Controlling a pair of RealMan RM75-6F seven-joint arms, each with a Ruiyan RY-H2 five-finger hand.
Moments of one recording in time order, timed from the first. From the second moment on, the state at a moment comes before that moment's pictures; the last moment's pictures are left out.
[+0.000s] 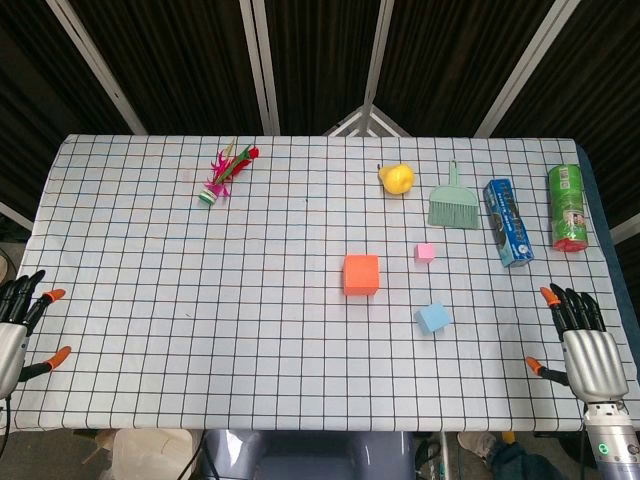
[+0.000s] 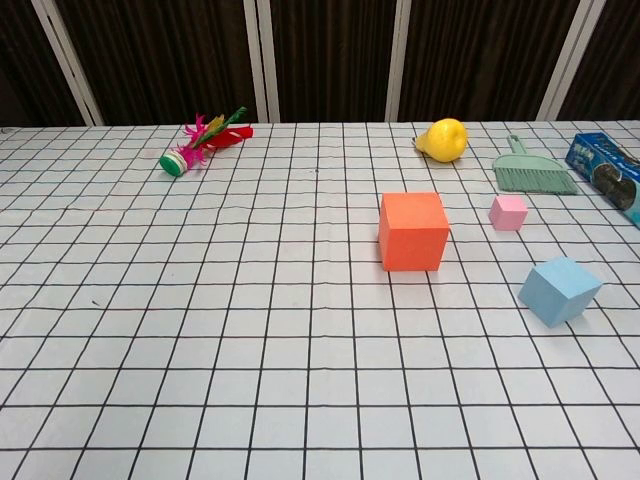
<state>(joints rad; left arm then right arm) -0.07 -1.11 -0.02 -1.58 1.58 1.55 0.01 0.09 -1.18 0.06 -1.54 -1.50 1.47 0.00</state>
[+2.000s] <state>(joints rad) -0.07 -1.14 -0.03 -1.65 1.48 1.48 0.21 0.44 -1.30 -0.02 -1.07 -1.77 1.18 0.16</state>
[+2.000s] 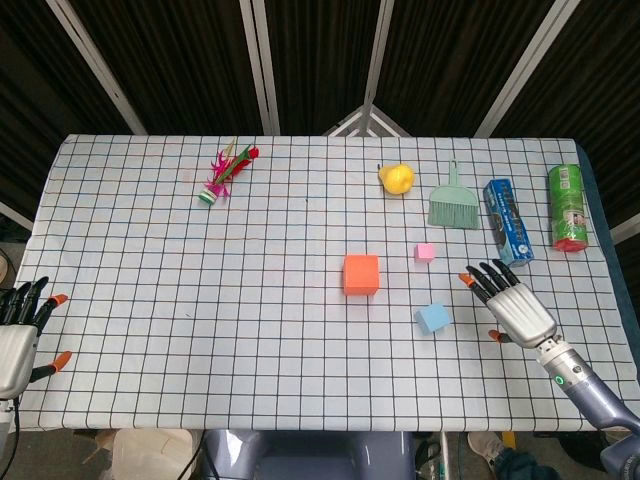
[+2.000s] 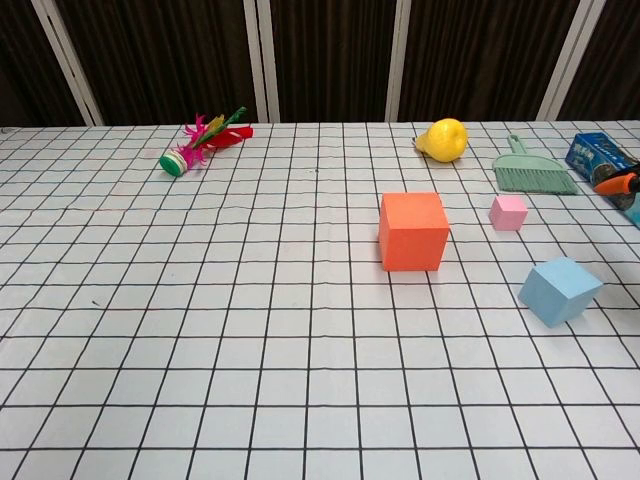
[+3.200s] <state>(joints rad) -0.08 -1.11 -0.03 -1.64 1.45 1.45 0.14 0.51 -1.33 0.00 -1.30 -1.60 1.01 -0.07</state>
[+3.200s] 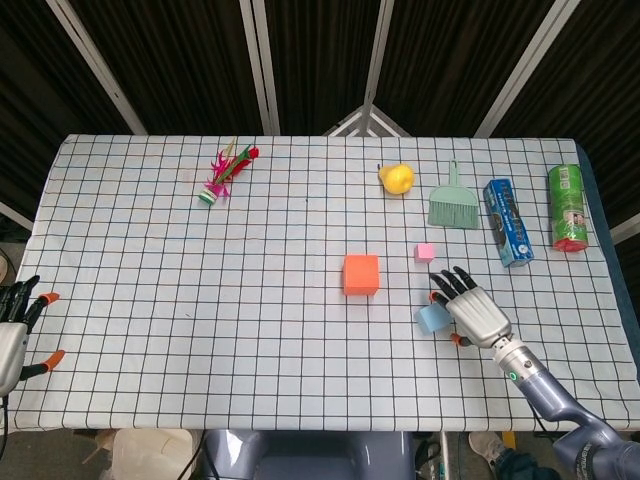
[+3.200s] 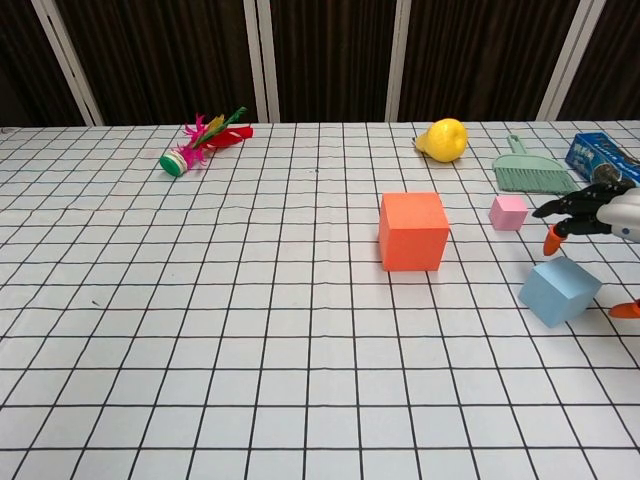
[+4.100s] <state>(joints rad) -0.09 -1.11 -0.03 -1.64 1.43 1.43 0.15 0.54 -1.36 -0.02 -1.27 -1.61 1.02 -0.01</state>
